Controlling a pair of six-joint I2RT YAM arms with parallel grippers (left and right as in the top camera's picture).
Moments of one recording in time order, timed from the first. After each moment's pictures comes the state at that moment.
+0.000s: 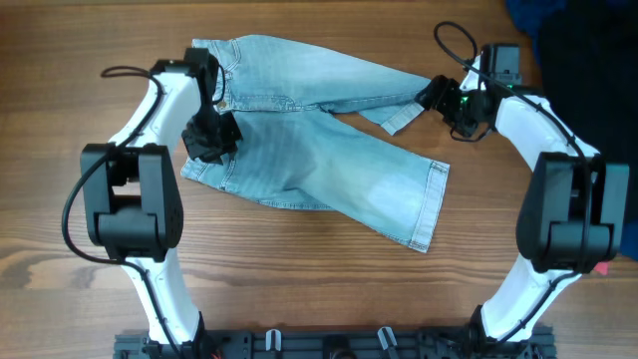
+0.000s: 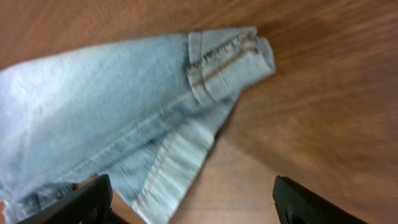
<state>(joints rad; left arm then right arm) -0.07 2.11 1.57 -1.13 0.10 -0.46 -0.05 2.00 1.32 -0.40 -0.38 0.49</state>
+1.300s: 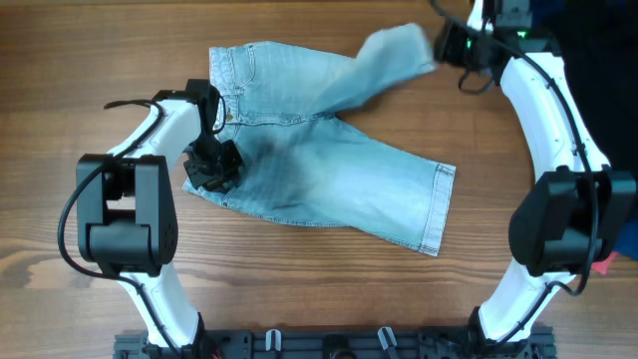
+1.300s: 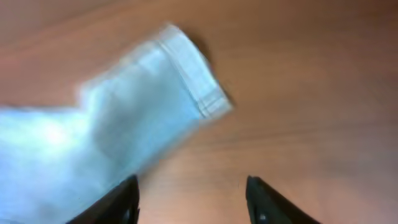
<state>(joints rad) -0.07 2.03 1.31 -1.05 0.15 -0.51 0.03 1.99 1.73 -0.76 -0.06 0.26</state>
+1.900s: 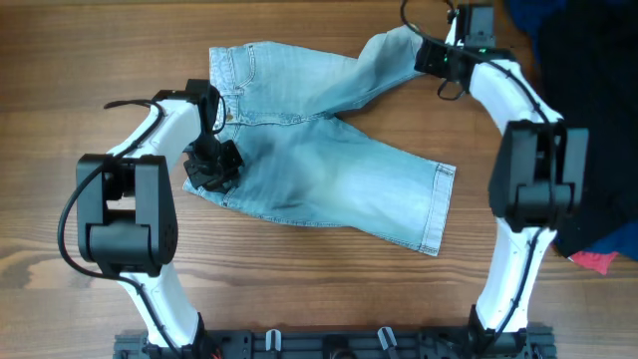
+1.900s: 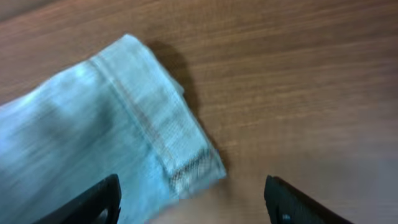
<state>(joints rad) -0.07 2.03 1.31 -1.05 0.15 -0.51 0.03 2.29 1.71 -0.32 -0.07 0.27</state>
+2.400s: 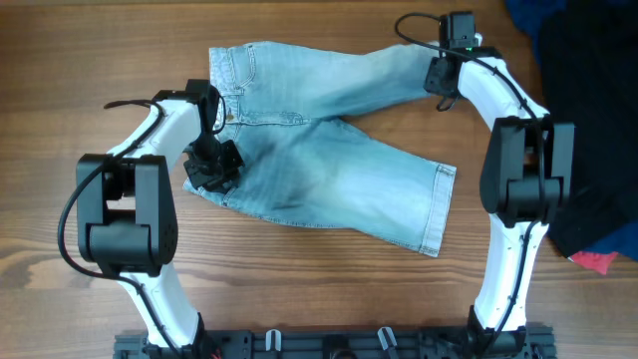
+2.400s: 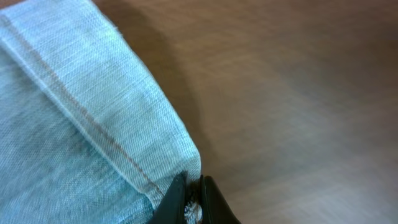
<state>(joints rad) -0.07 2.03 1.31 -1.05 0.15 -0.51 0.06 2.33 1.77 -0.64 0.29 0.34</state>
